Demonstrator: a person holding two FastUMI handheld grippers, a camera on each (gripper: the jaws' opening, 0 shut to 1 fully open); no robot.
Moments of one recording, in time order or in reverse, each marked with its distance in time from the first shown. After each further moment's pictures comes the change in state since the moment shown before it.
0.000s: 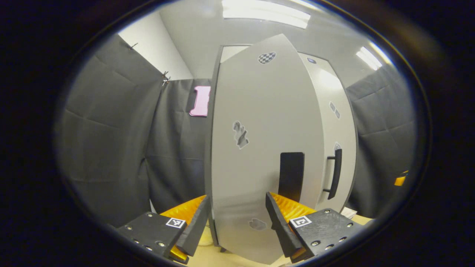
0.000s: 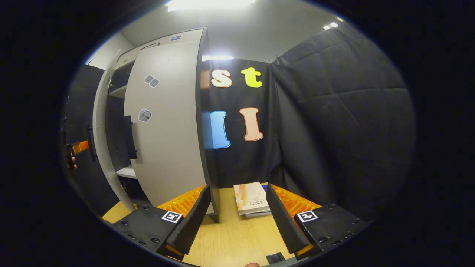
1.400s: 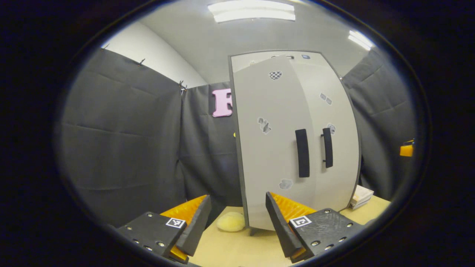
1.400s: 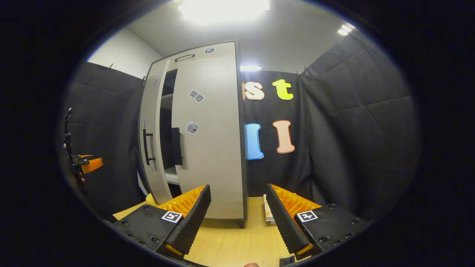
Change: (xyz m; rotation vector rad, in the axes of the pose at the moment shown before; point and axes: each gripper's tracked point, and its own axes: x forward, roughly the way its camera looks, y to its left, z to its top) left arm -0.169 0.049 -0.011 0.124 0.039 0.185; right arm -0.049 0.074 0.033 -0.033 -0.110 0.232
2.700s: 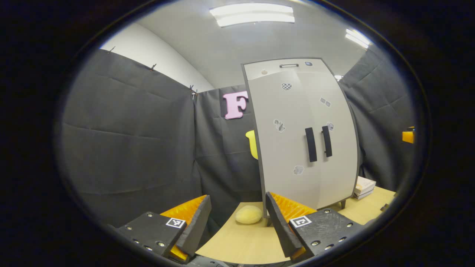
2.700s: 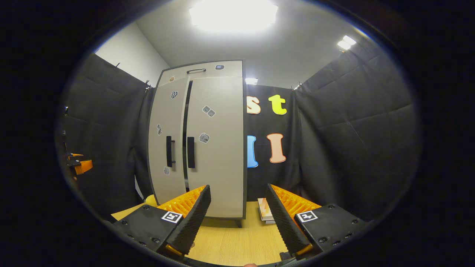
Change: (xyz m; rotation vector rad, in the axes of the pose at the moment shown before) left arm -0.089 0.070 -0.001 0.043 -0.007 0.041; right arm -0.083 0.034 0.007 -0.055 -0.075 -0.066
